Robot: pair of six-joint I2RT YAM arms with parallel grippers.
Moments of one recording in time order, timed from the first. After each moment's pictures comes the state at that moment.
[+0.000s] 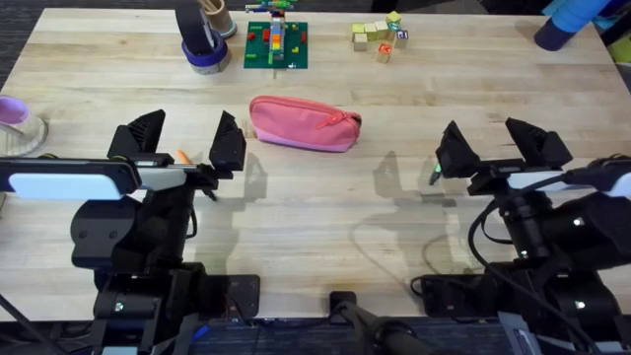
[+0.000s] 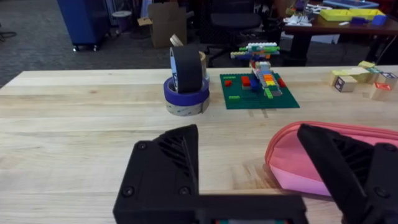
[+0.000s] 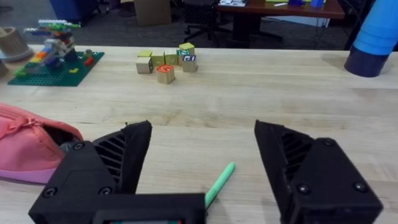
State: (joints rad) left arm 0.00 0.00 0.01 -0.03 0.01 -0.01; right arm 0.01 0.00 0.01 -0.10 -0.03 0.00
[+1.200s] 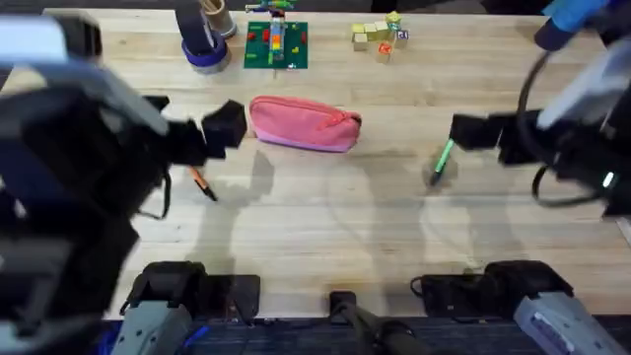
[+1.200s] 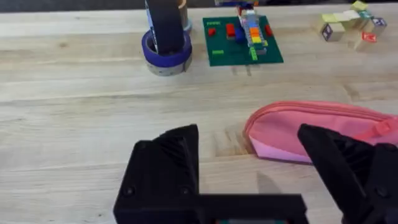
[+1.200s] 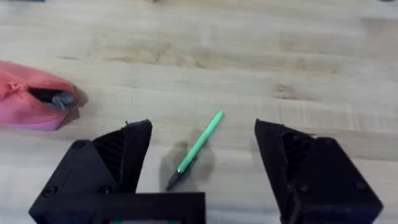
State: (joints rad) left arm 0.00 0.53 0.51 -0.41 0.09 -0.01; right arm 0.01 0.69 0.64 -0.60 0.01 -0.06
